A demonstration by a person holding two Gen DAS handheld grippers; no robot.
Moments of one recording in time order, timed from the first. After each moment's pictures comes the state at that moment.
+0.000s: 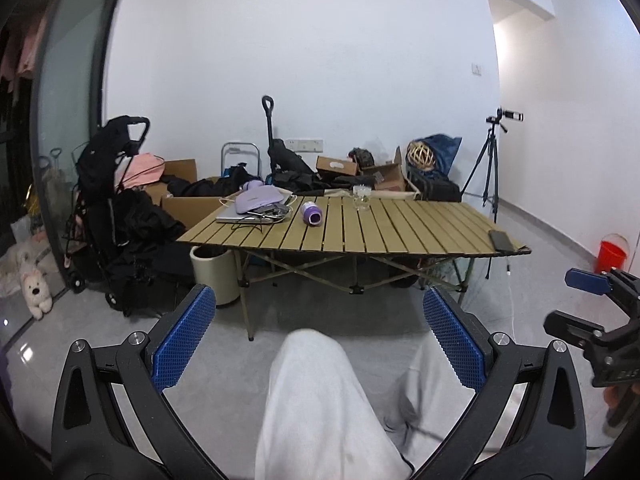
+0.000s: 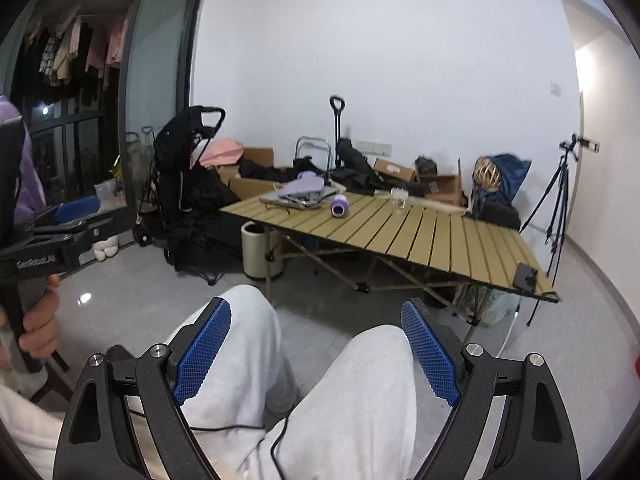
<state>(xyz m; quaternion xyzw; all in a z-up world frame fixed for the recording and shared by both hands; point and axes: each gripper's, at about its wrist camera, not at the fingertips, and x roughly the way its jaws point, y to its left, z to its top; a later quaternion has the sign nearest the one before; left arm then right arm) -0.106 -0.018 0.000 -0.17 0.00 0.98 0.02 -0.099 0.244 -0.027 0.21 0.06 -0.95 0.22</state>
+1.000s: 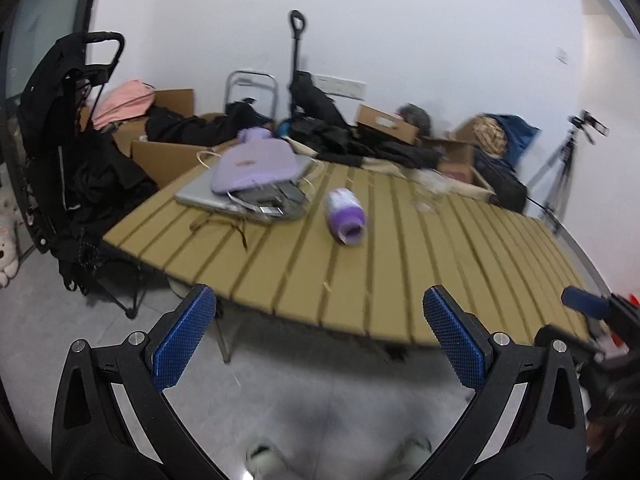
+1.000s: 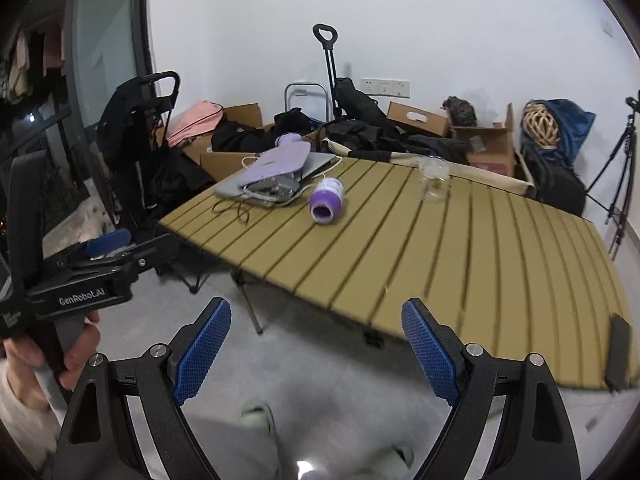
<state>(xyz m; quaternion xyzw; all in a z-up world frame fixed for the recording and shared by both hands) -0.513 -0.071 -0.049 -0.27 -0.08 0.96 -0.04 -0.531 0.151 -0.058 0.31 0.04 -0.92 0.23</state>
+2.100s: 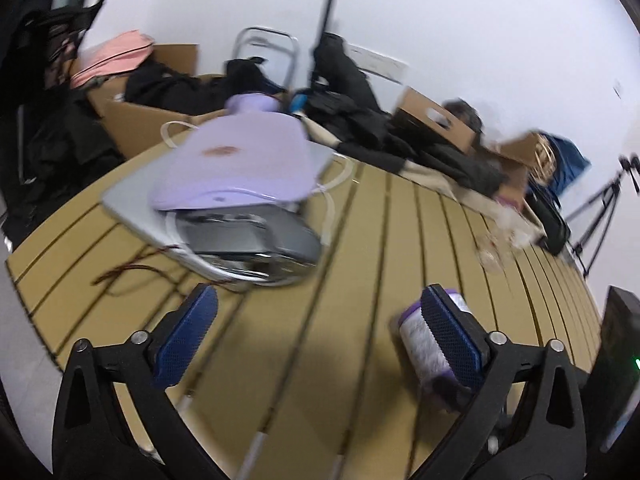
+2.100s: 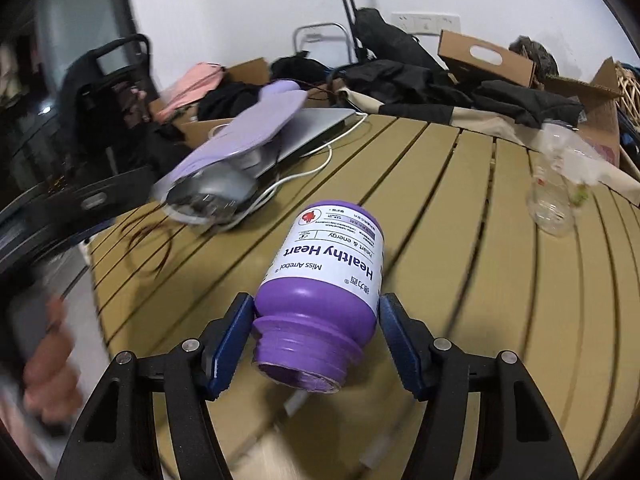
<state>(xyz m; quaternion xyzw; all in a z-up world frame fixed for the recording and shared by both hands) -0.722 -0.102 -0.114 -0.31 -0.15 0.94 -0.04 -0.766 0.071 -0.177 0.38 0.05 -0.87 0.31</state>
